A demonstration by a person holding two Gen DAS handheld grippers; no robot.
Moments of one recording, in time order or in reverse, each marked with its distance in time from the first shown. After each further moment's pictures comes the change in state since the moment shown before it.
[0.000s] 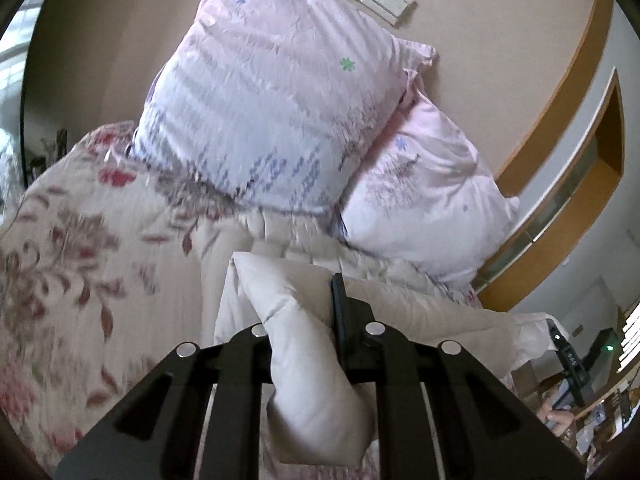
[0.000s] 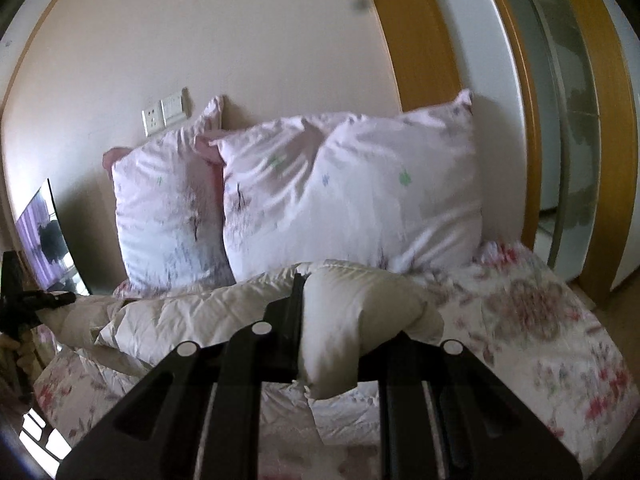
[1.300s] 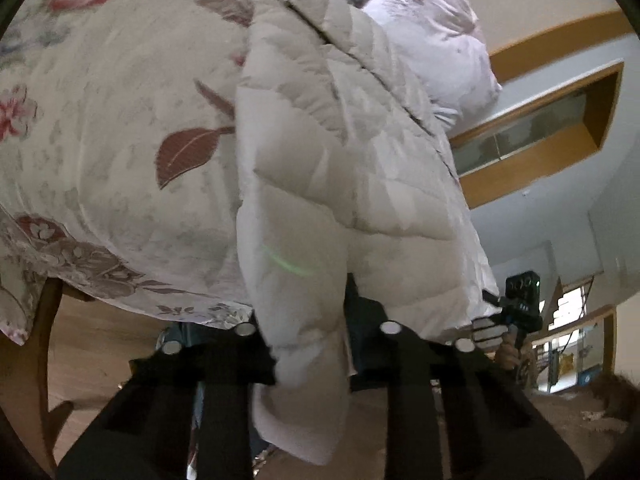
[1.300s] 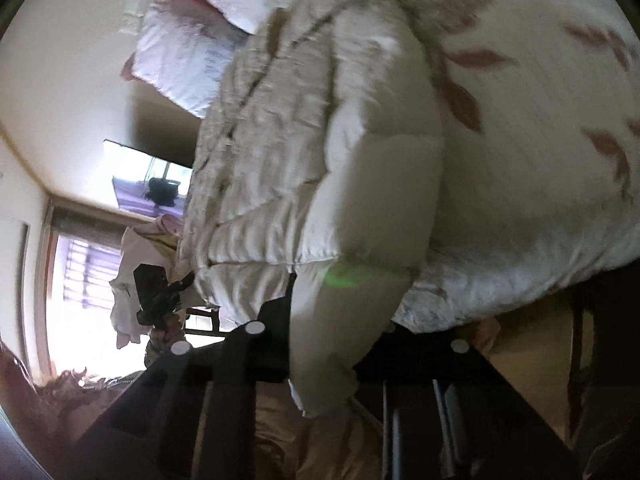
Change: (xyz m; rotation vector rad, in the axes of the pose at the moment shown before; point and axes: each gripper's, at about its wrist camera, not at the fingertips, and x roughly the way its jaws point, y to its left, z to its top) left arm -0.079 0.066 -0.247 -0.148 0.453 -0.191; right arm -0.095 -0.088 -0.220 0.476 0.811 0.476
